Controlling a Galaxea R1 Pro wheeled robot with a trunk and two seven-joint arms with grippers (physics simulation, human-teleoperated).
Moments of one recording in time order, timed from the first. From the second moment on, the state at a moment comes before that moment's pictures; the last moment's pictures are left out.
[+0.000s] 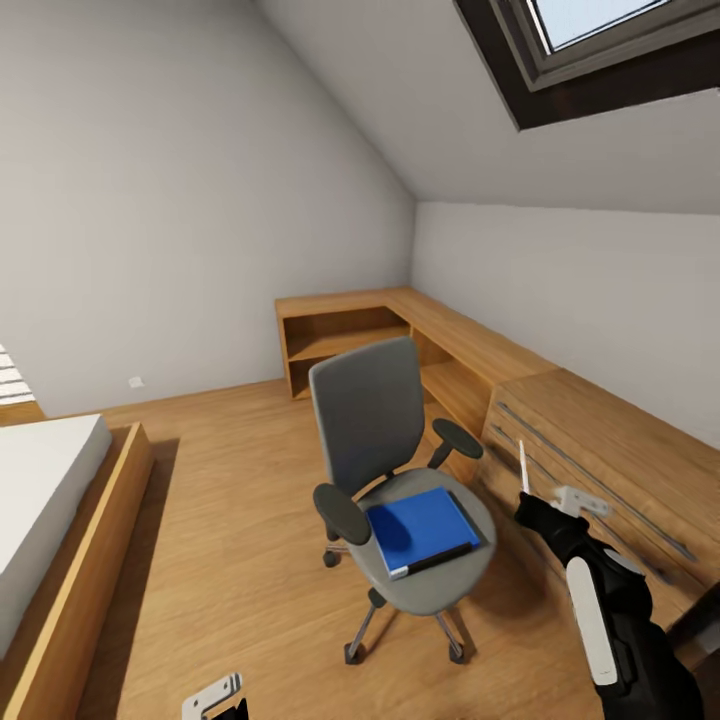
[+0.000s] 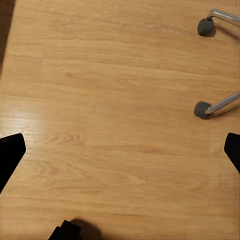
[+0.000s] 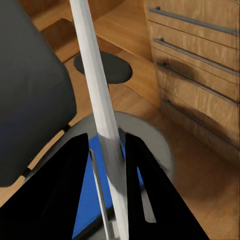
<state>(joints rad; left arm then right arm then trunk) -0.06 0.00 -0.16 -0.86 0.49 0.05 0.37 -0.32 0.03 -0.28 -1.51 -0.22 0.56 -0.05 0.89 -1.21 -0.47</state>
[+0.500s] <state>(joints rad) -0.06 0.00 -0.16 -0.86 0.49 0.05 0.37 -0.32 0.03 -0.50 -1.52 -0.31 0.56 -0.05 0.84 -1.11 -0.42</state>
